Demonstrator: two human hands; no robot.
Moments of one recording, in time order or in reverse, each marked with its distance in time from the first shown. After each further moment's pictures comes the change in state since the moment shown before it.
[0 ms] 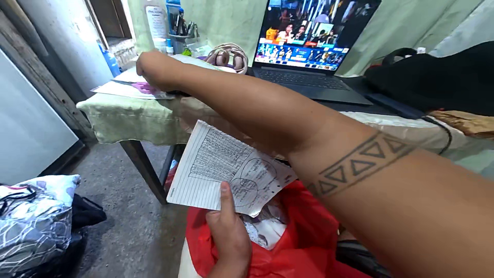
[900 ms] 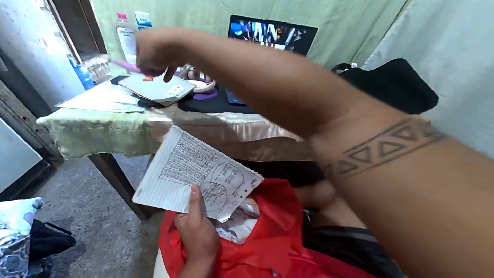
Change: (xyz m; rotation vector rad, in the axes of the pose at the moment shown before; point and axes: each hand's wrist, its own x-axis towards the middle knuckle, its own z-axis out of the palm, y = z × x) left_hand 0.000 -0.003 -0.003 0.051 -0.053 0.108; right_hand -0.067 0.009 -0.103 0.312 -0.141 0.429
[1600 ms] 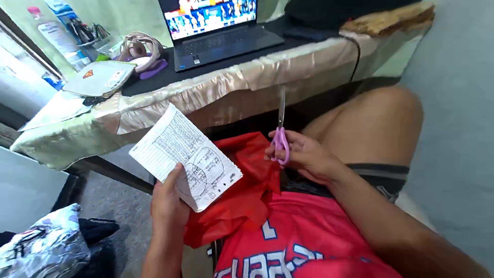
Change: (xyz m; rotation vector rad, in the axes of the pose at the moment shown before) left_hand -0.021 0.019 0.004 0.376 -0.275 -0.391; right_hand -0.447 0.219 0.223 1.397 0.478 0.243
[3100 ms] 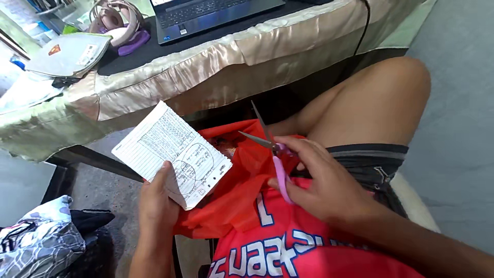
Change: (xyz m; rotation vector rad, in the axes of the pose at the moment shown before) left_hand -0.001 -0.007 -0.026 0.041 0.016 -0.033; right_hand -0.074 -0.022 0.065 -1.002 0.199 -0.179
